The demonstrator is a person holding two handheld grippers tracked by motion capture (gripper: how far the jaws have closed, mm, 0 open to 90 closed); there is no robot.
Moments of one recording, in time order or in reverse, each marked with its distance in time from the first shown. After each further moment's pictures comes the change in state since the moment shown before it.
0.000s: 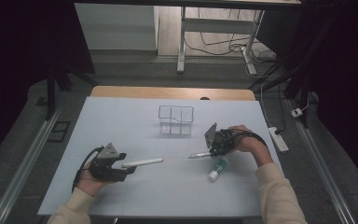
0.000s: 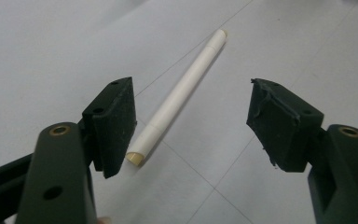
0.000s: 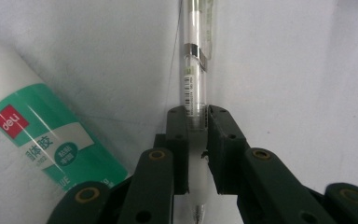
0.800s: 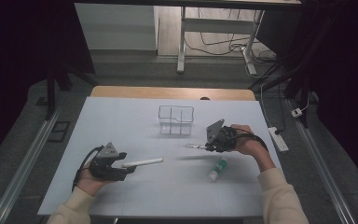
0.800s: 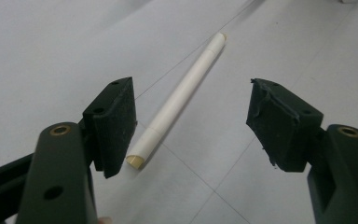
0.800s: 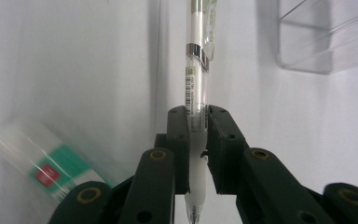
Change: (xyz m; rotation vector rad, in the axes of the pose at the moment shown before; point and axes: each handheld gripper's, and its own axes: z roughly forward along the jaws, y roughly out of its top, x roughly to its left) left arm 0.002 0.001 0.000 -0.008 -0.009 -0.005; right arm 0.017 0.011 -0.034 -0.192 -0.161 0.107
